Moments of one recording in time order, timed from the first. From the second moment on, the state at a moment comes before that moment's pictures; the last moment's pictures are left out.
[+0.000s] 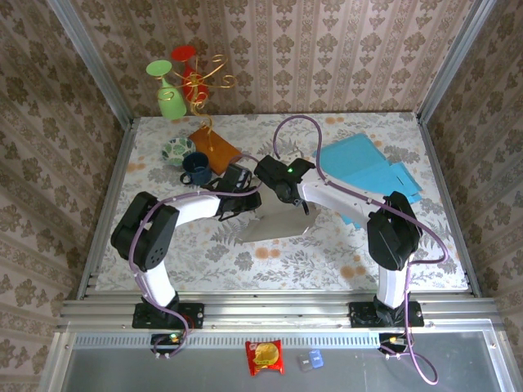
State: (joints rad) left arm -0.62 1.77 0.98 -0.12 0.15 -0.70; right arm 0.76 1.87 1.56 -1.08 0.78 0.53
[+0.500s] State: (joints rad) left arm -0.63 1.76 0.99 -0.19 0.08 -0.71; right arm 0.78 1.87 1.56 -1.07 0.77 0.53
